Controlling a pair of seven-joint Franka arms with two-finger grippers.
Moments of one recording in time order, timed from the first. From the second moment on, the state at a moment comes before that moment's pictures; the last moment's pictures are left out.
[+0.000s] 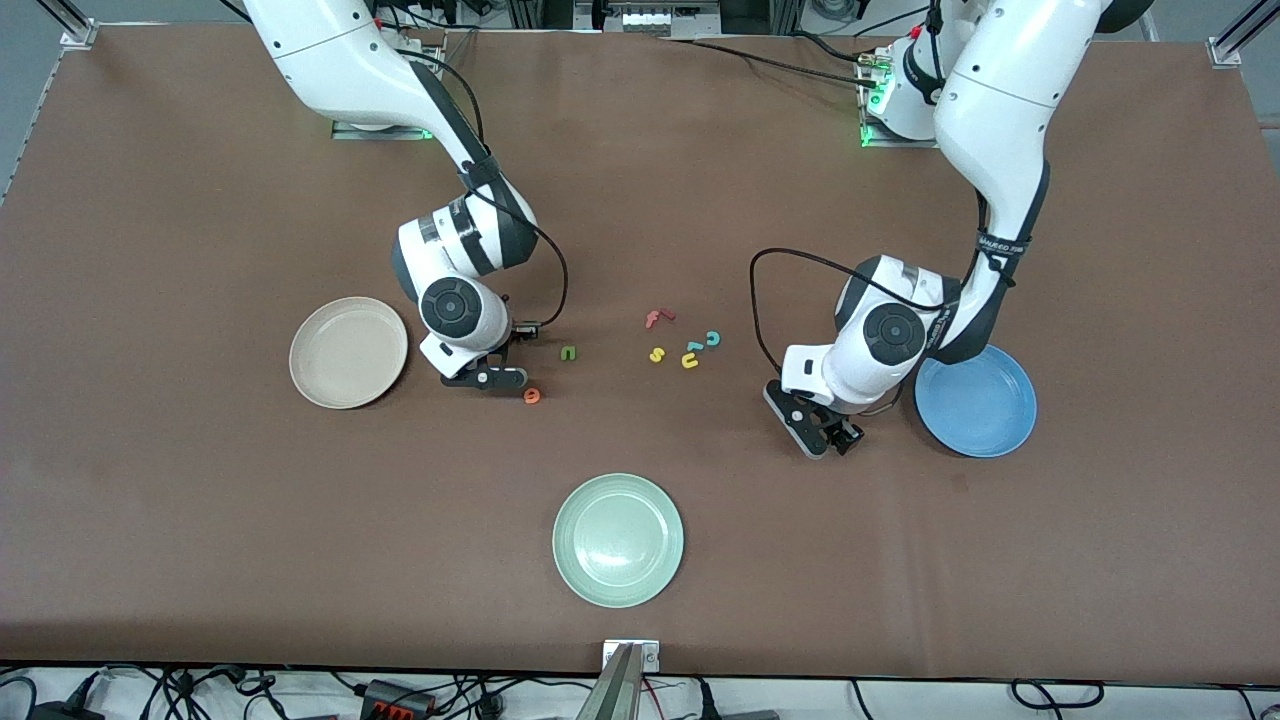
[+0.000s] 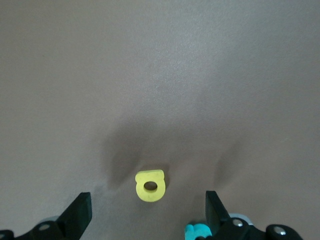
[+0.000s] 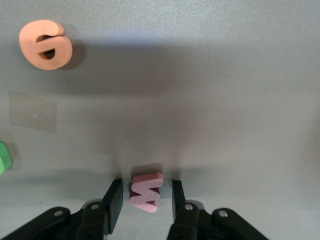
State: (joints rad) left arm -0.29 0.69 -0.09 -1.77 0.02 2.53 0.60; right arm 0.56 0.62 -0.05 -1.85 0.12 2.20 0.43
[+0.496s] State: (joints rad) left arm -0.29 0.71 -0.09 -1.77 0.02 2.56 0.60; right arm 0.52 0.57 -0.07 -1.83 0.12 2.18 0.43
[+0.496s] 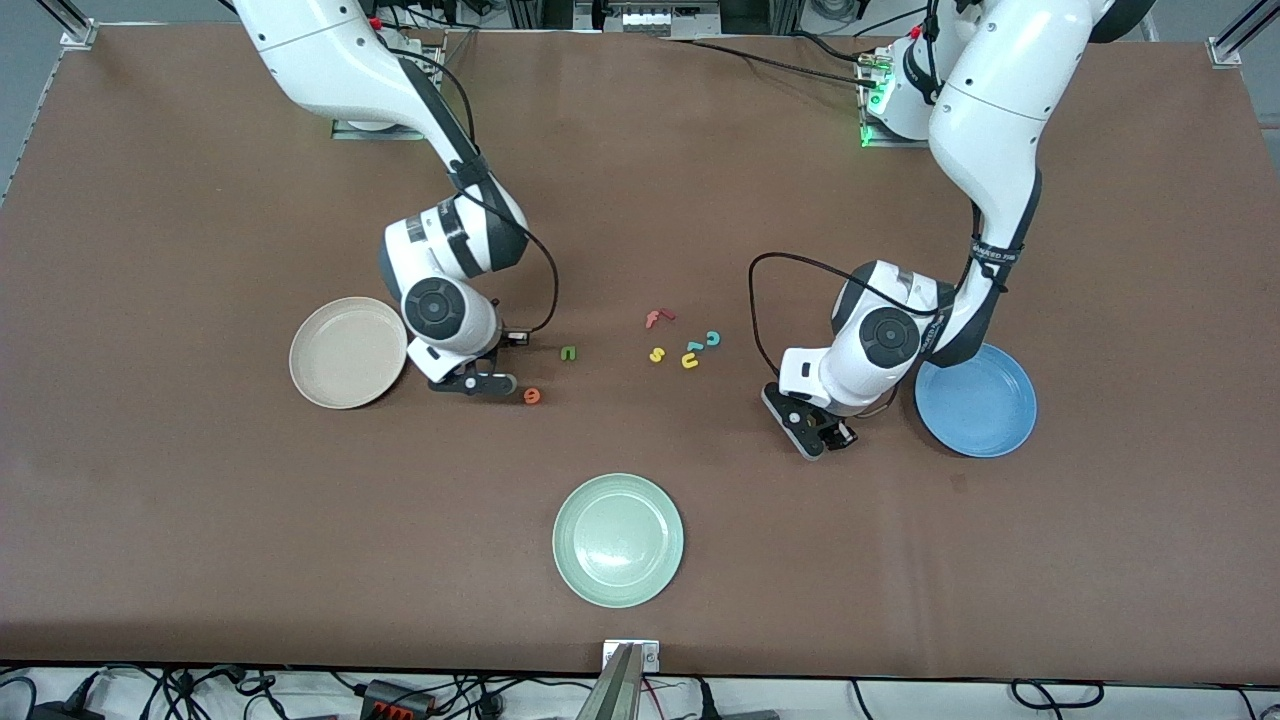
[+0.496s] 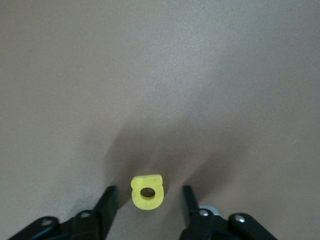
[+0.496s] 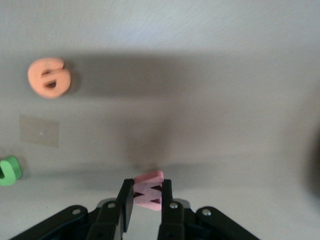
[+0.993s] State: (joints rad) left arm -0.25 0.67 -0.08 -1.74 0.02 2.43 0.60; right arm 0.16 0.48 -0.11 -1.86 0.11 2.00 0.01
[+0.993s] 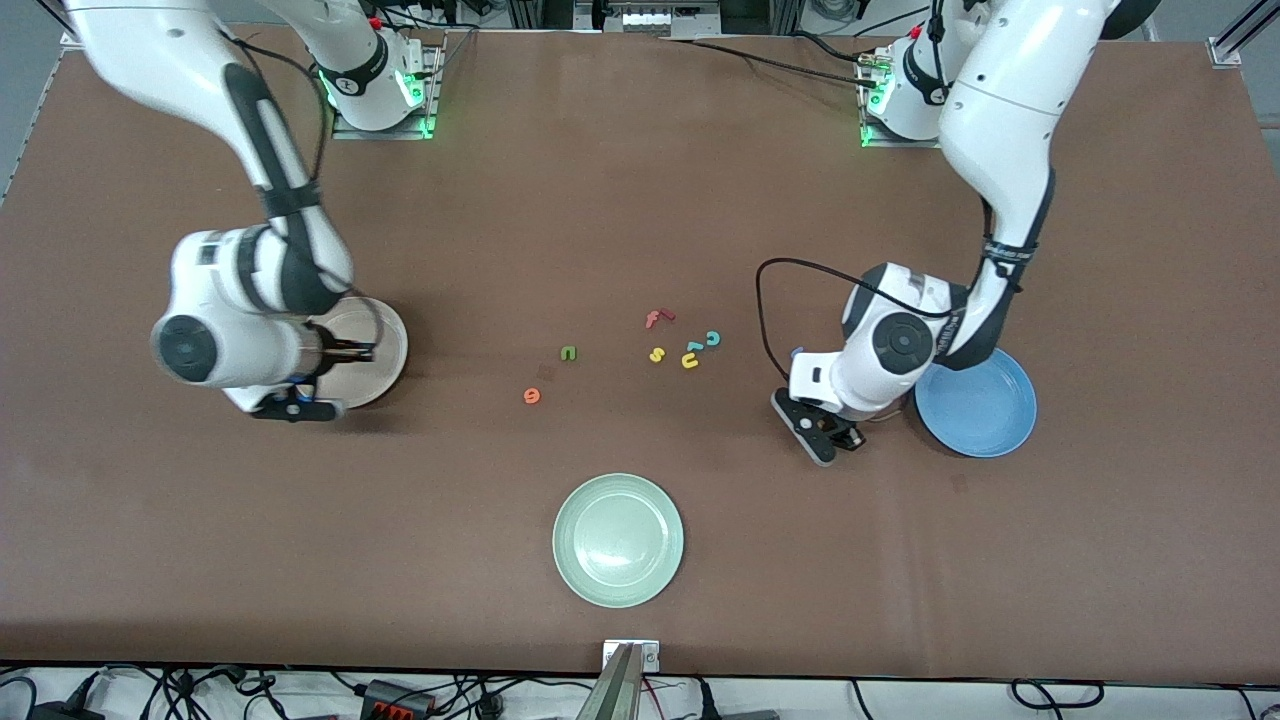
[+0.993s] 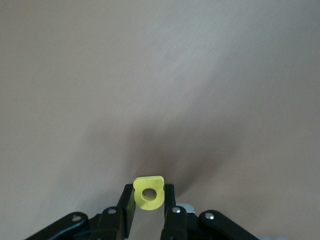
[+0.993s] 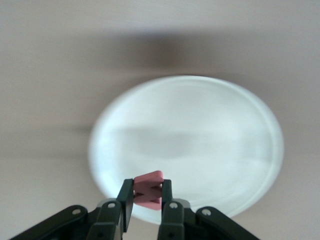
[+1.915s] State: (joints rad) left arm 0.01 0.52 -0.07 -1.83 0.02 2.06 0.52; right arm 0.17 0.53 -0.09 -1.90 0.11 2.11 -0.01
